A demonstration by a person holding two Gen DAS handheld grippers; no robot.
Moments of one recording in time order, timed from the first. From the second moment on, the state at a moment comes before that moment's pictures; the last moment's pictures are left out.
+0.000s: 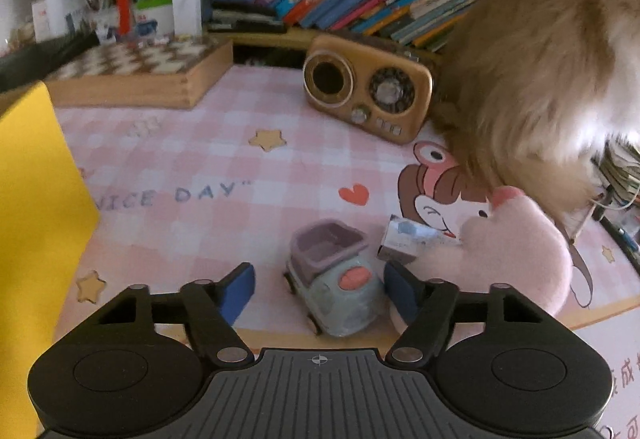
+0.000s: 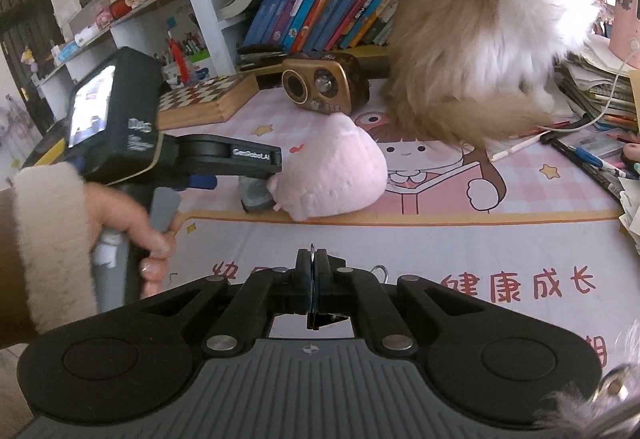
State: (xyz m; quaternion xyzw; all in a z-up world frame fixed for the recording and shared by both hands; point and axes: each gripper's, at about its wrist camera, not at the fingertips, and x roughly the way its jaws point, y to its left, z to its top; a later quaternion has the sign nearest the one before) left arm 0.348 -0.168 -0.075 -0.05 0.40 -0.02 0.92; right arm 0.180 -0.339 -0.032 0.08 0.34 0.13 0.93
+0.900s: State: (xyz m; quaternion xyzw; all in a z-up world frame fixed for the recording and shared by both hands) left arm 0.229 -0.128 -0.015 -0.06 0.35 -0.07 0.93; right arm 0.159 -0.323 -0.022 0.06 0.33 0.14 0.93
